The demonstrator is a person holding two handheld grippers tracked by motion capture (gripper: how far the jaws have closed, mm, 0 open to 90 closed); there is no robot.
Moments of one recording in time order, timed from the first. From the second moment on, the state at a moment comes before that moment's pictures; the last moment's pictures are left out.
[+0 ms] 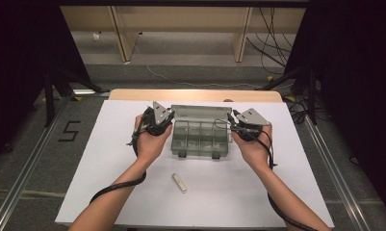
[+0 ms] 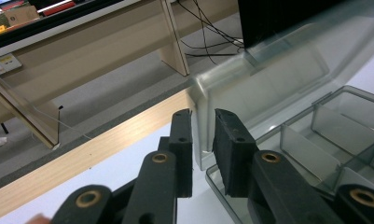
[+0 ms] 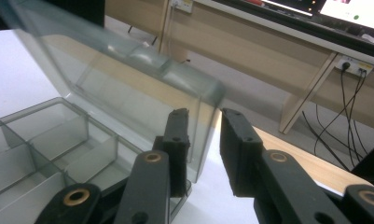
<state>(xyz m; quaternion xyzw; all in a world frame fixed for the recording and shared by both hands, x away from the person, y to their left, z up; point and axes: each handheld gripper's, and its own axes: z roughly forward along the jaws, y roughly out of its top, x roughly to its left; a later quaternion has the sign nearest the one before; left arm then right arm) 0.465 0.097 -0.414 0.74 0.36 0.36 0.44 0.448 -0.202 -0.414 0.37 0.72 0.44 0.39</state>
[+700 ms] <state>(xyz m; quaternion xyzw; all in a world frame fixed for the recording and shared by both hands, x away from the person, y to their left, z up) 0.470 0.093 -0.413 0.74 0.35 0.38 0.44 0.454 -0.199 -0.415 0.38 0.71 0.44 0.40</state>
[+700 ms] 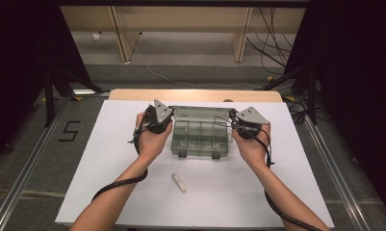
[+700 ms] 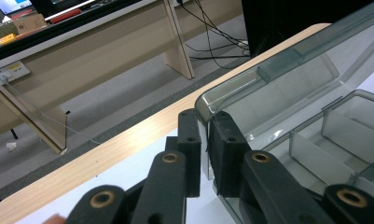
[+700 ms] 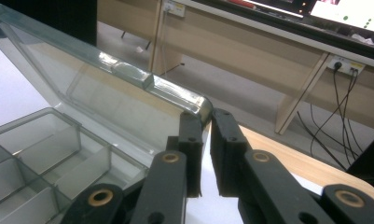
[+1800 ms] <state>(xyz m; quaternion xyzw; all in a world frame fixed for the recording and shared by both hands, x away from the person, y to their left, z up) 0.482 0.092 -0.409 0.73 0.37 0.37 0.44 0.466 -0.198 -0.410 0.41 0.70 0.45 0.38</state>
